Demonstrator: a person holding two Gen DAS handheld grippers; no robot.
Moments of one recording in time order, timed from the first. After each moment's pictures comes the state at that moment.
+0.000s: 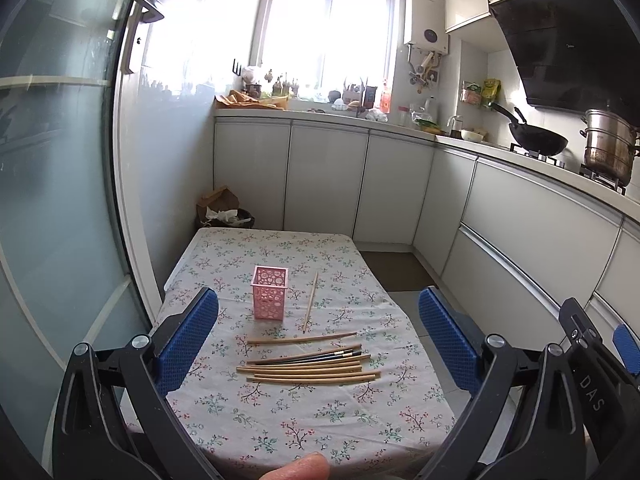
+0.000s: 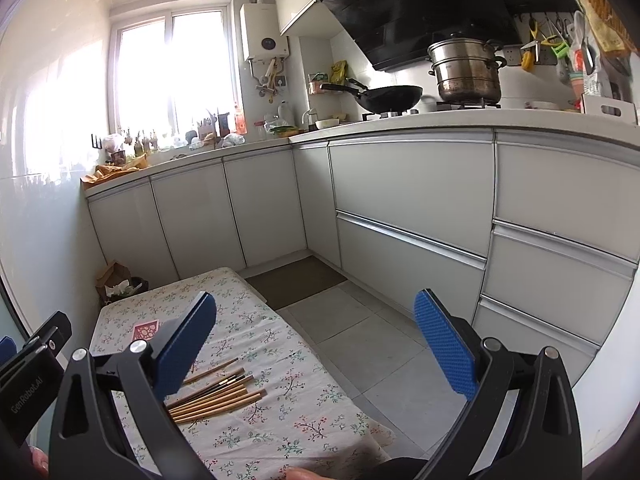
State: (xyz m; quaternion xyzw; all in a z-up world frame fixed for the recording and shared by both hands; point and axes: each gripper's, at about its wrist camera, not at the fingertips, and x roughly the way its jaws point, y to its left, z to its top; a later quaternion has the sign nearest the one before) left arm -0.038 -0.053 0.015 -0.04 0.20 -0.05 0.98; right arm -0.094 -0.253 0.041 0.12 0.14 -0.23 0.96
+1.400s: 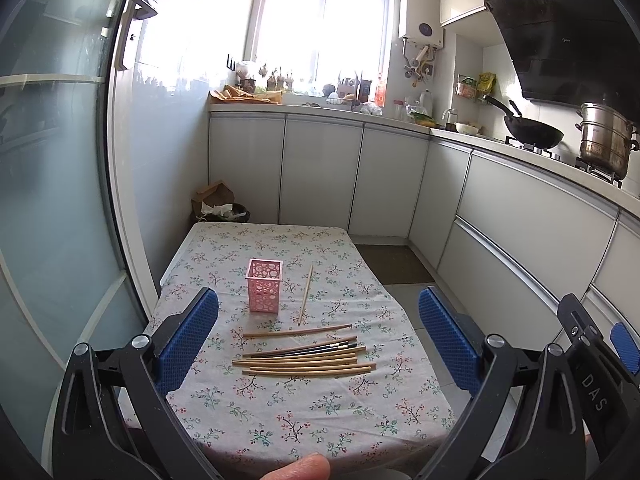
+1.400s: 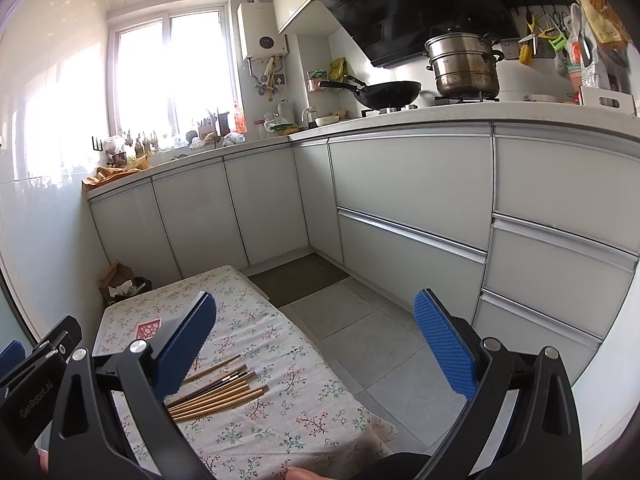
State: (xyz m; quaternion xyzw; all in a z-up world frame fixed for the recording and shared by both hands) left arm -0.040 -0.058 0.008 -0.04 0.20 -0.06 0.98; right arm -0.100 -0.255 0.034 0.12 0.14 -0.23 0.96
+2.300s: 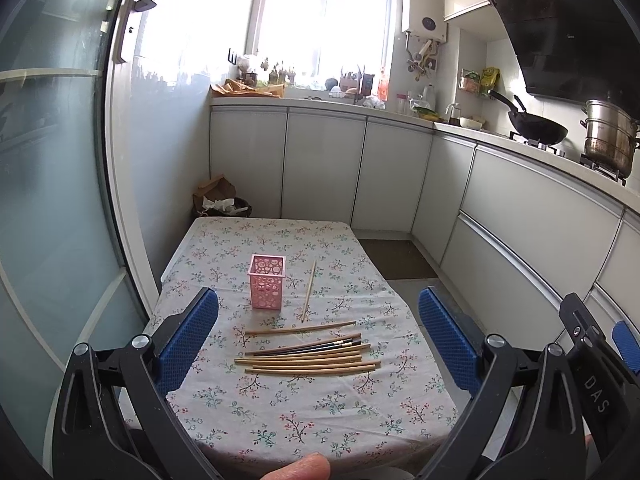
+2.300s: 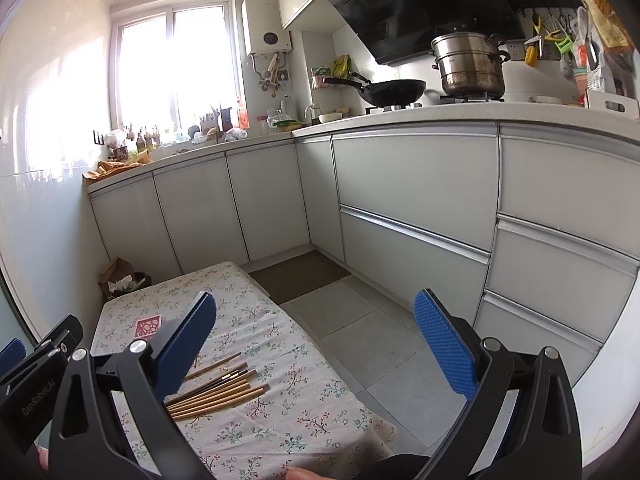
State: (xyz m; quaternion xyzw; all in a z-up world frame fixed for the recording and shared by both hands) left arm -0.027 -0.057 0.005 -0.03 0.22 -0.05 0.97; right arm -0.090 -0.255 0.033 0.12 0.15 -0.22 0.96
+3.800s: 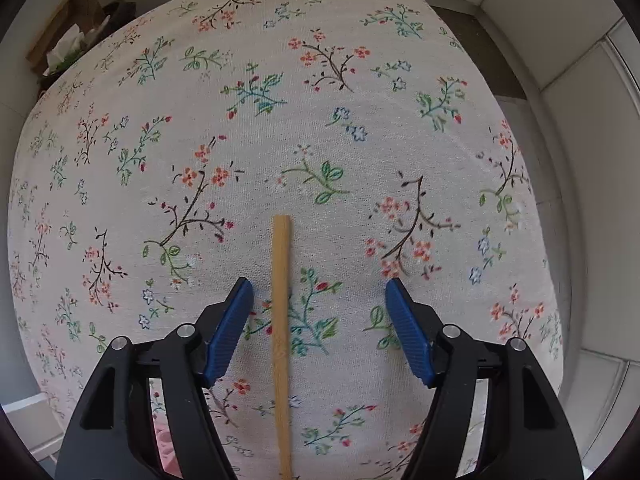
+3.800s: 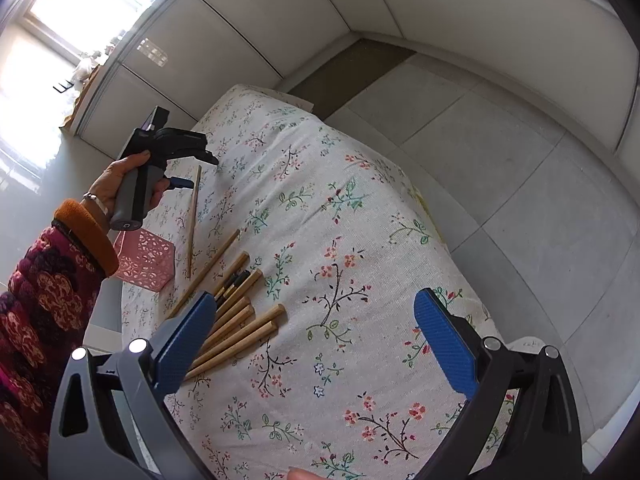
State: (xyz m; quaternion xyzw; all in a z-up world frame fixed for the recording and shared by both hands) left arm 0.538 -0.124 -0.253 0.06 0.66 -0.07 0.75; right arm 0.132 -0.355 -0.215 0.35 0.44 -0.03 0.83
